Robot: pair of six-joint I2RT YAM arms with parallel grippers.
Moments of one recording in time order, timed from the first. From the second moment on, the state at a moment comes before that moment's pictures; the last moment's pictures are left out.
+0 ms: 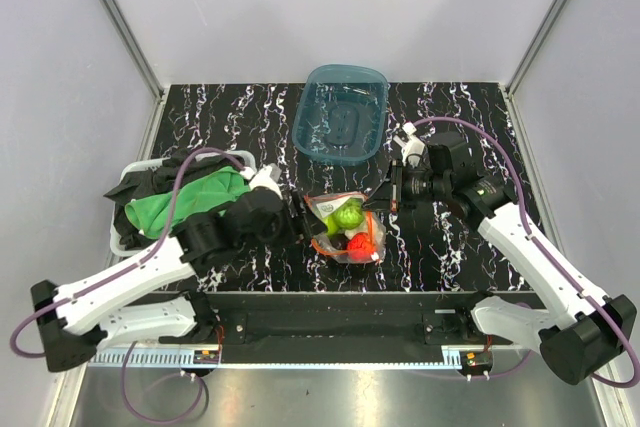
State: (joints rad) left arm -1.00 0.94 0.93 -0.66 -0.17 -1.11; right arm 0.49 1.10 1.05 -0.58 -0.62 0.61
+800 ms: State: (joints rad) left arm -1.02 1.04 1.06 -0.60 -0.12 -0.97; right arm 0.49 1.12 1.08 -0.67 -0.62 0.61
